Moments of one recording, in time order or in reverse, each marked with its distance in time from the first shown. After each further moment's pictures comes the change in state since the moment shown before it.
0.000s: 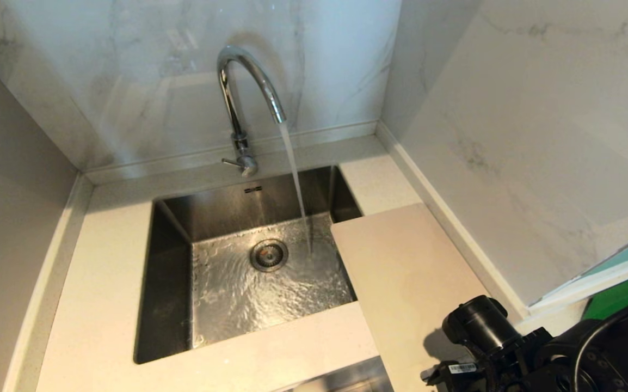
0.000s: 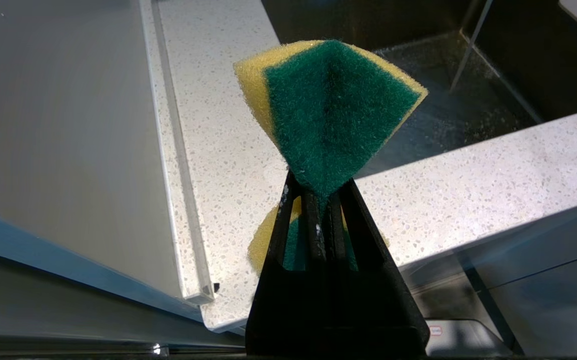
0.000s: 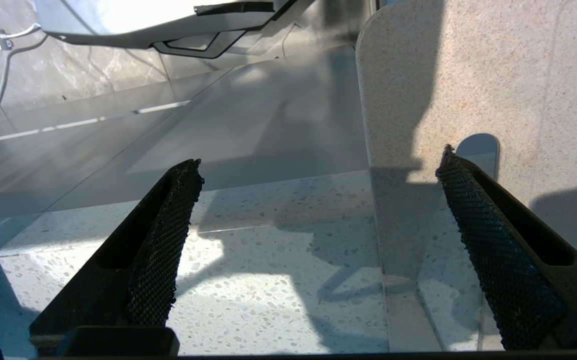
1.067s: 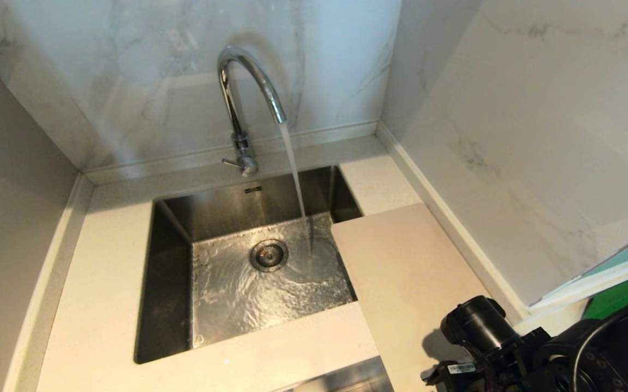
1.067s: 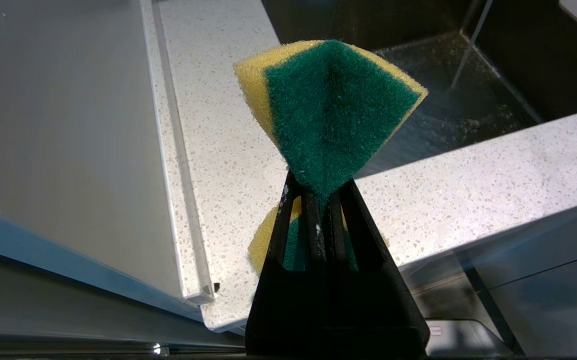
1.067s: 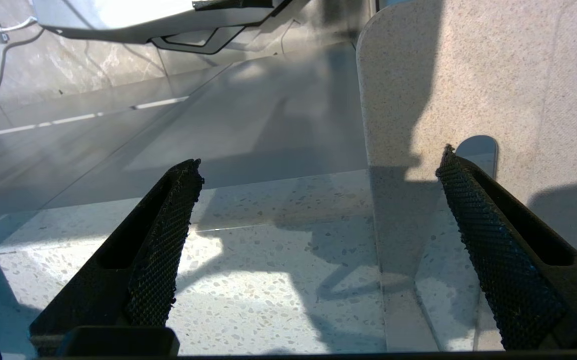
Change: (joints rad) left arm 0.000 0.000 0.000 0.000 0.000 -0.001; right arm -0.001 -0.010 -0.003 0.005 -0.019 0.000
